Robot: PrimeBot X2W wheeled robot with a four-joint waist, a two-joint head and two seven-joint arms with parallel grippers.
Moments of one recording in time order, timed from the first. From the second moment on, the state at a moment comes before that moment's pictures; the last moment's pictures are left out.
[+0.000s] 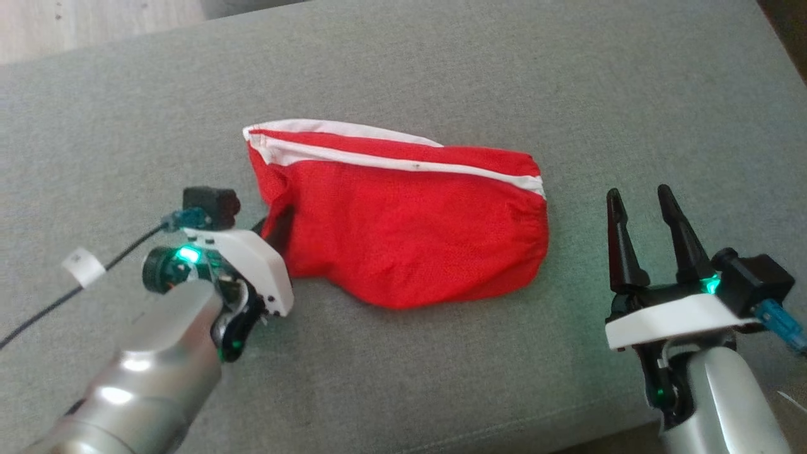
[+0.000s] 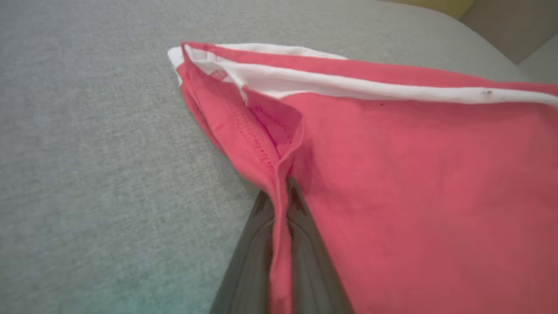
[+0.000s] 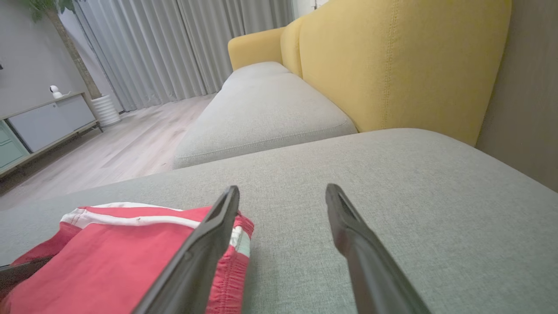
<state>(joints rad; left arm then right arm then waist) -0.75 0.29 -0.98 0.82 -1.02 -0.10 0.04 -0.13 -0.05 0.06 0.14 0.23 0.12 -0.15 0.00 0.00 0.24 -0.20</state>
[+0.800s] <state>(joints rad) -0.36 0.42 -0.90 0.36 -1.15 0.14 -0.09 -0.10 -0.05 -0.01 0.15 0.22 0.12 -0.13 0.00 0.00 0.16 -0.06</state>
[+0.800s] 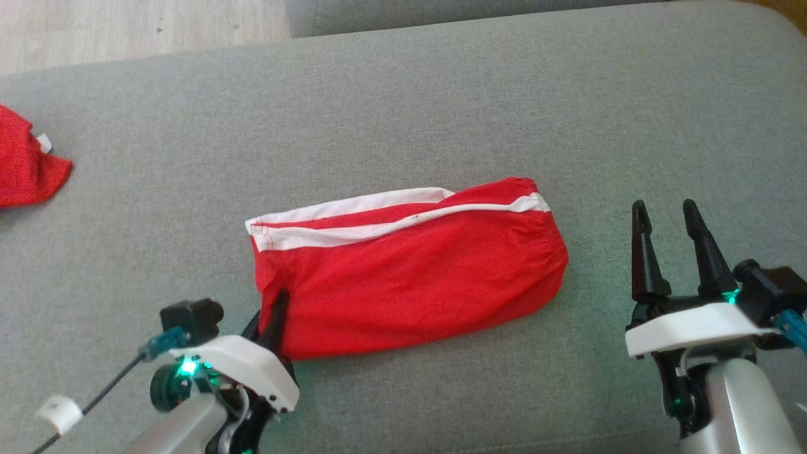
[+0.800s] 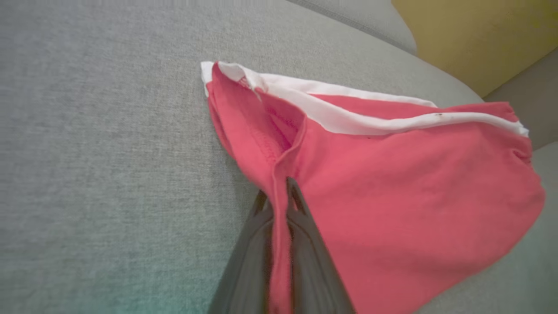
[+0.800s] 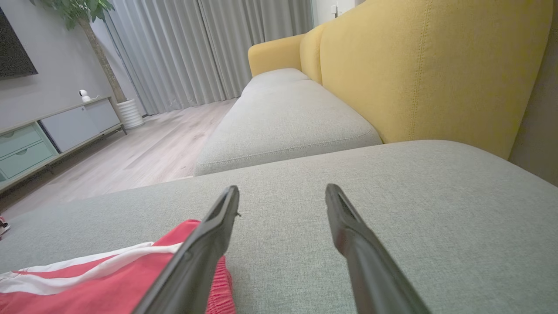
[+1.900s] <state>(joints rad) -0.06 0.41 -0.61 0.10 -0.83 0.28 -0.25 -0.13 -0.05 -0.05 0.41 0.06 0.12 0.17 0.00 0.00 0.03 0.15</state>
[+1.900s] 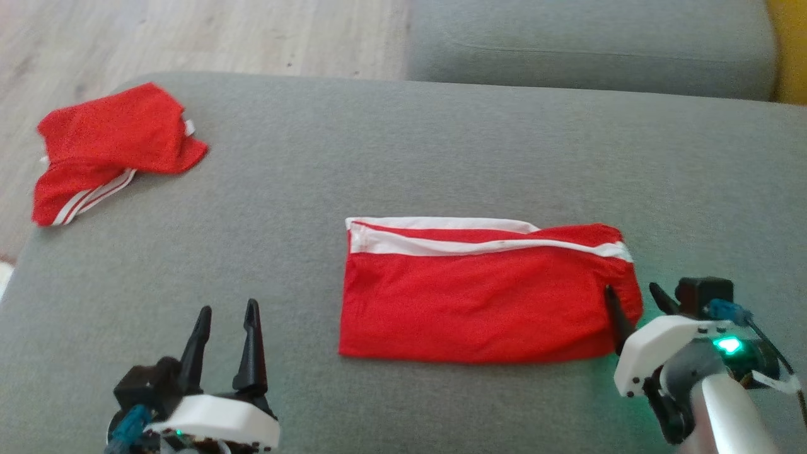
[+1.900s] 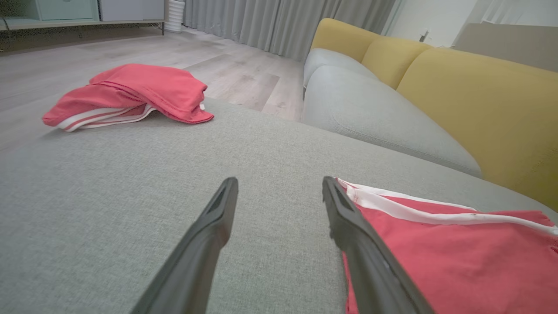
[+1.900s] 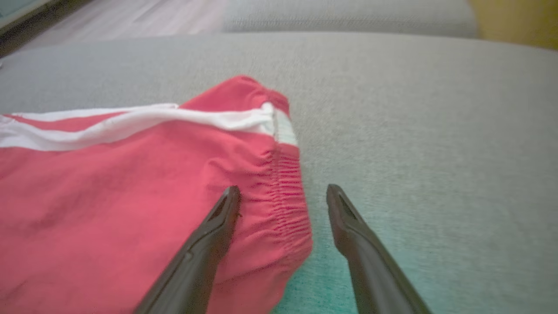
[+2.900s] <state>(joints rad) -0.05 0.34 -0.55 0.12 -0.78 0.25 -0.25 -0.30 -0.19 -0.02 0.60 0.22 0.12 0.43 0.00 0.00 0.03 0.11</state>
